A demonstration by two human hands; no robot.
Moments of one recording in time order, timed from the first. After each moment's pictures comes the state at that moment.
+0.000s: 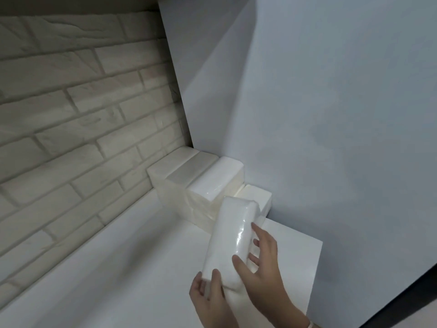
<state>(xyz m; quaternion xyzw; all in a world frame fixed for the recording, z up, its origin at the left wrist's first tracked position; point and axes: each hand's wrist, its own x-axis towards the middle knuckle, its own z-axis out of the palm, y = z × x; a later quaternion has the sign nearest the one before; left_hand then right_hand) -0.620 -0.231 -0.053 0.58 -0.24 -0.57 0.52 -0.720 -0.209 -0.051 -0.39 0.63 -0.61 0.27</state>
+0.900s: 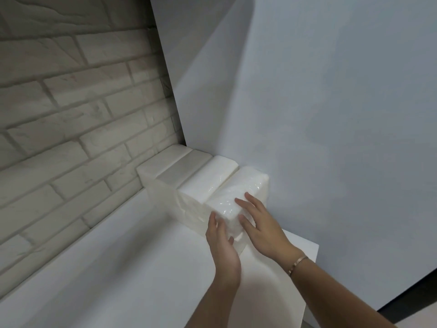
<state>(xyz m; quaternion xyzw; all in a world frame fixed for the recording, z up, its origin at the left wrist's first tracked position) -0.703 -0.305 -0.030 0.45 -0.36 -0.66 0.48 -0.822 -0.284 -0.032 -0.55 0.70 -0.41 0.19</state>
